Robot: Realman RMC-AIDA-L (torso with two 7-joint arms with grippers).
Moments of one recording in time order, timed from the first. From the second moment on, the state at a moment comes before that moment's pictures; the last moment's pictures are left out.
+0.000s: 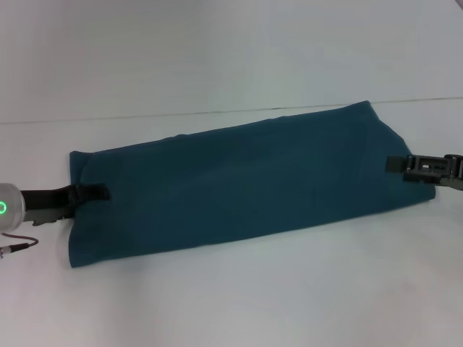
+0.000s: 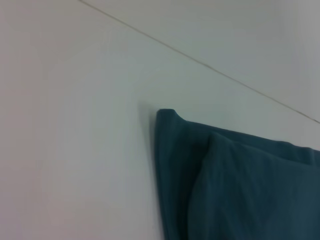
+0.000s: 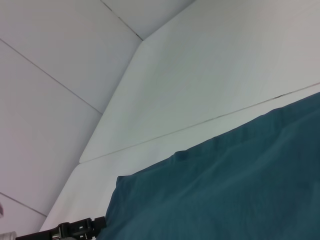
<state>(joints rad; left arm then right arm) -0.68 -2.09 0.75 0.65 2.44 0.88 -2.61 0.49 1.89 -0.64 -0.67 -1.97 -1.49 2.17</state>
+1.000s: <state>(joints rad) -0.81 -2.06 0.78 0.58 2.44 1.00 -2.65 0.48 1.89 -0.63 -0.67 -1.97 -1.49 2.17</state>
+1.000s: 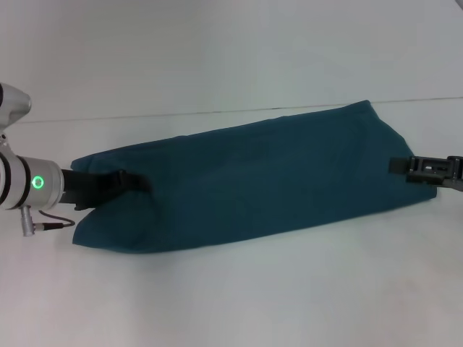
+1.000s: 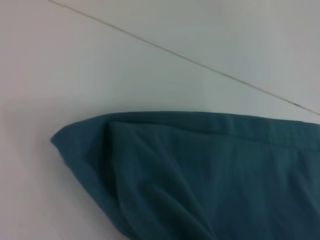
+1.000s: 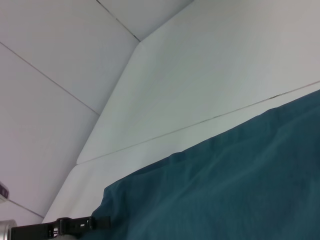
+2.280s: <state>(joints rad) -0.79 -2.02 0.76 0.65 2.53 1.02 -2.68 0.48 1.89 -0.62 -0.67 -1.97 -1.49 2.18</state>
